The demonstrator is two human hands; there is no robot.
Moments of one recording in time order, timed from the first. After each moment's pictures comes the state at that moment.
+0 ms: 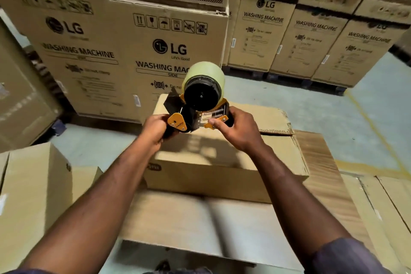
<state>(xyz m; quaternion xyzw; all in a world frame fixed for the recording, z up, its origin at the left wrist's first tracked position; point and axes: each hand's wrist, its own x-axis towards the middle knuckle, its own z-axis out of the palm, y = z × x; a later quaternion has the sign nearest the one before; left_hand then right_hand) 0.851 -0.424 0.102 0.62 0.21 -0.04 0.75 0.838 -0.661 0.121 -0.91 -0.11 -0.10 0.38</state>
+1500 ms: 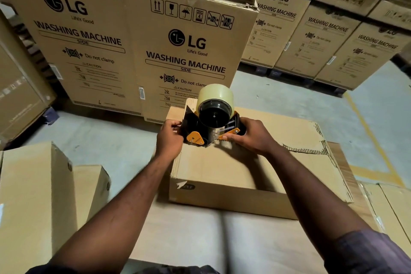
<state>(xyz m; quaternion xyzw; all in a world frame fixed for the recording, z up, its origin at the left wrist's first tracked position) 0.924 -0.341 0.009 0.81 0.17 0.00 0.56 0.937 -0.604 0.072 -0.93 -0.12 0.06 0.33</state>
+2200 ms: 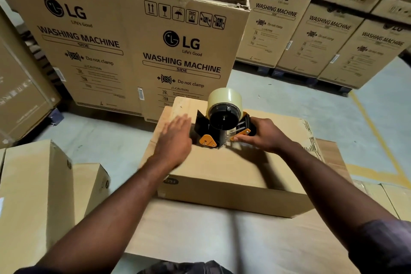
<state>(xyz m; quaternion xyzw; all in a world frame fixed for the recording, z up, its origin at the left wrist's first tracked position) 0.891 -0.391 0.036 0.98 -0.06 0.04 0.20 0.930 -0.681 0.090 -0.95 -0.15 0.07 0.26</state>
